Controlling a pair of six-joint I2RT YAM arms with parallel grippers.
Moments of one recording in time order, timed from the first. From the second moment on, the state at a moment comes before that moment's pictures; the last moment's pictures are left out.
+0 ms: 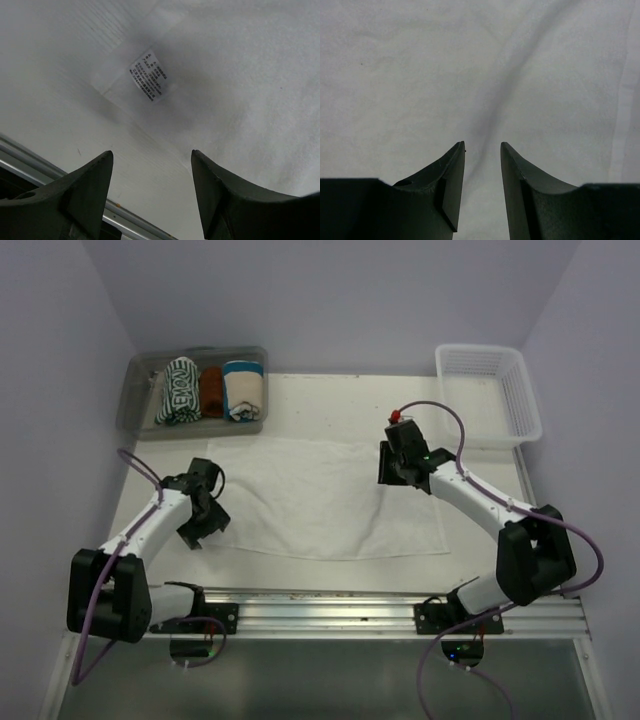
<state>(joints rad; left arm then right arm) -0.16 1.24 0.73 -0.91 -0.25 -0.91 0.46 1.49 1.04 -0.47 0.18 0.44</state>
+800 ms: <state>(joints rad) 0.02 1.29 0.62 -0.77 -0.22 -0.86 0.46 1.35 0.93 -0.47 0.17 0.47</state>
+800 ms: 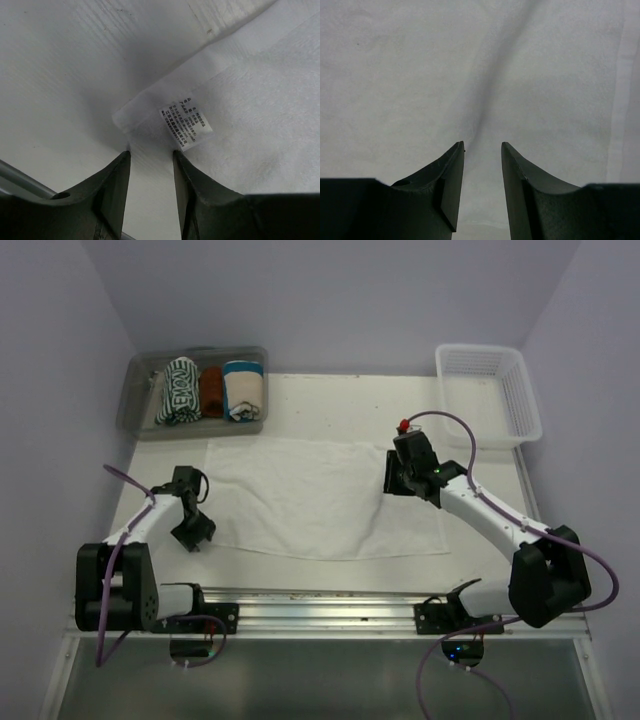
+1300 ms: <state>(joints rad) 0.02 1.30 0.63 -0.70 -0.19 -0.81 0.45 1.29 0.86 -0.54 0.17 0.49</state>
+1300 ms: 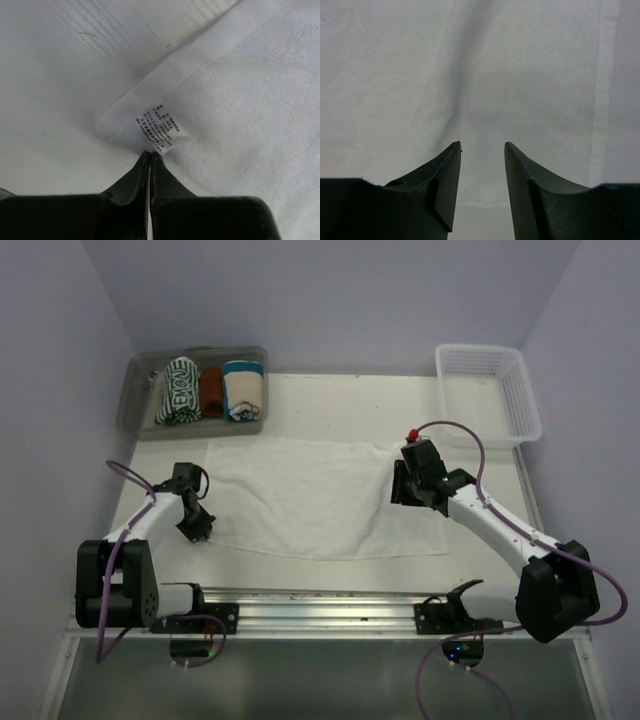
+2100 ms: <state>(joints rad) 0.02 1.16 0.77 -0.69 -0.13 -0.66 0.14 0.94 0.55 -0.76 0.13 0.83</state>
